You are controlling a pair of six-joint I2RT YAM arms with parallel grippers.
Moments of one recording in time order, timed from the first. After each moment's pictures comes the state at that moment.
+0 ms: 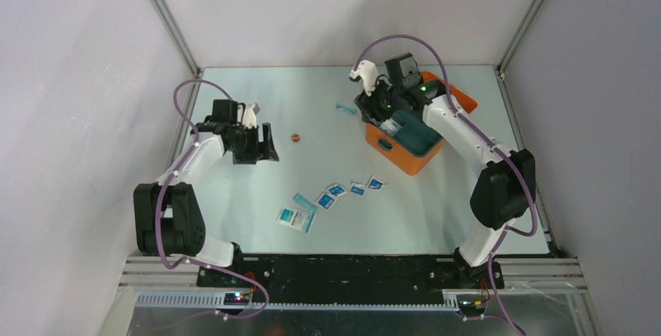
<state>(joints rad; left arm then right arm) -0.02 1.46 1.04 -0.66 0.34 -0.10 0.46 1.74 1.61 -0.62 -0.28 -0.47</state>
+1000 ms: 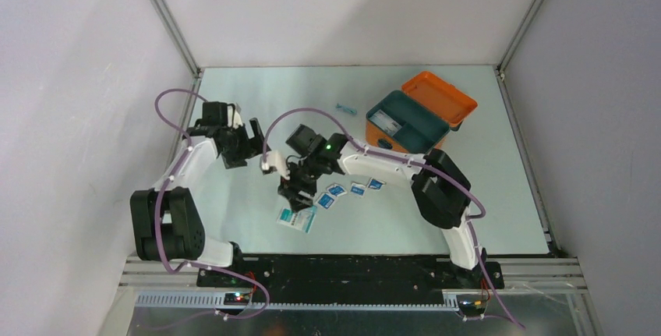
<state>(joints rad) 0.05 1.43 0.99 -0.62 0.28 -0.30 0.99 2.04 1.68 -0.63 -0.61 -0.39</state>
